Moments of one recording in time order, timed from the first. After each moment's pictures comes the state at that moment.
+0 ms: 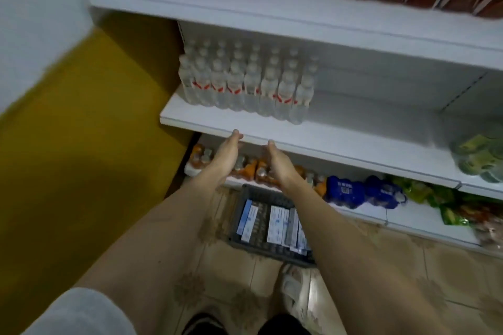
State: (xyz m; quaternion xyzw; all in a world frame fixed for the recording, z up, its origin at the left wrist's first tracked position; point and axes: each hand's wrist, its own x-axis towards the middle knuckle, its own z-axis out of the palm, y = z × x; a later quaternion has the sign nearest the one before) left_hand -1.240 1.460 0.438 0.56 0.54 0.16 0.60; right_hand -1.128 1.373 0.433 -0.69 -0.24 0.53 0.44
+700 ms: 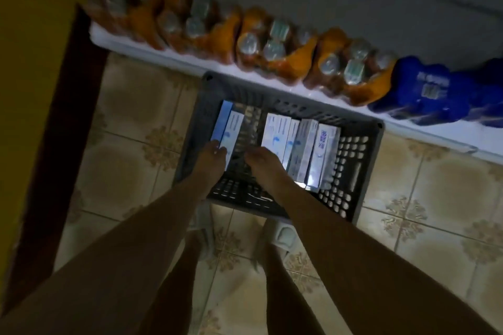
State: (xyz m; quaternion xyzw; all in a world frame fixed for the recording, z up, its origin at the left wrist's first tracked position) left_hand -1.213 1.429 -0.131 0.44 0.71 -0.08 0.55; right_hand -1.090 1.365 -0.100 -0.74 -0.15 0.63 0.20
